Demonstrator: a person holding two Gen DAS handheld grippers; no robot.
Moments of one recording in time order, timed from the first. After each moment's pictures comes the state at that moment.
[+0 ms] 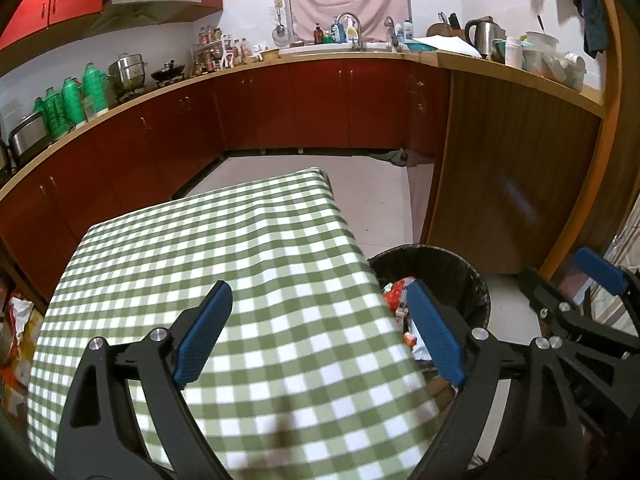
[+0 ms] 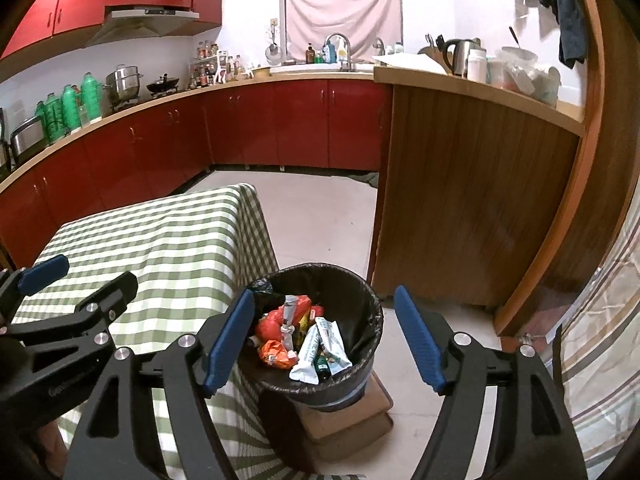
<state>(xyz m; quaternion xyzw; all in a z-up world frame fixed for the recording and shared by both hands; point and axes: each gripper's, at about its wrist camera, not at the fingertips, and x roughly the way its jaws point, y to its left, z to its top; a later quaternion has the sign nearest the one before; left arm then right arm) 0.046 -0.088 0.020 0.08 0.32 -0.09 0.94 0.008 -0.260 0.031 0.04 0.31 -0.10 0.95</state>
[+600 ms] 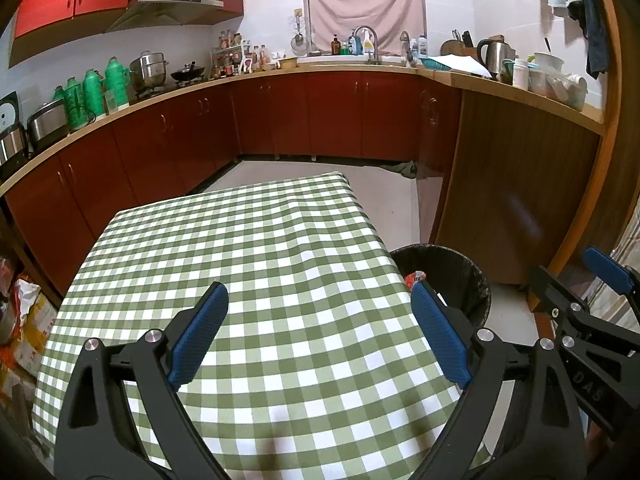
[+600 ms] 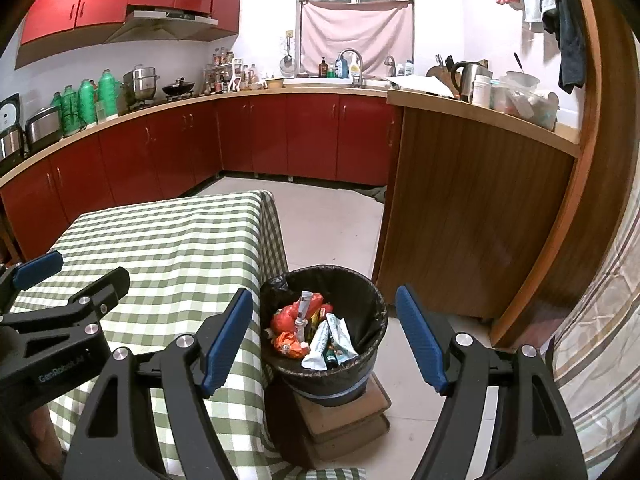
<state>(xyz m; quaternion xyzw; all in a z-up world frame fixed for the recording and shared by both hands) 0.003 -0.050 0.035 0.06 0.30 -0.08 0.95 -0.026 -0.233 0.045 0.01 0.29 -0.09 0.95</state>
